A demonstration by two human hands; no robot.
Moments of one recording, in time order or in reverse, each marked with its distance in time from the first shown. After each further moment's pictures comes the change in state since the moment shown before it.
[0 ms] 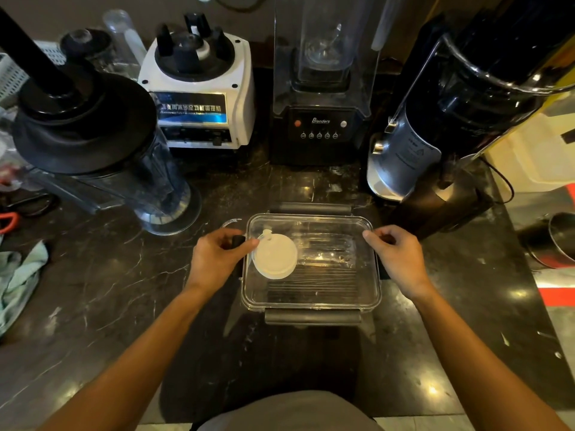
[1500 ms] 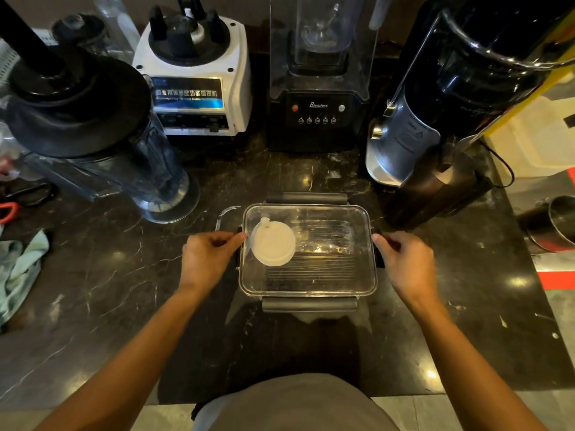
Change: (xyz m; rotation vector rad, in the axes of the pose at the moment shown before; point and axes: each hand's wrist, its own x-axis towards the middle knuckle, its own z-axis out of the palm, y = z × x) left_hand -0.025 -0.005 -0.005 0.094 0.073 -0.023; right_hand -0.041 0.012 -0.010 -0.402 0.122 -0.080
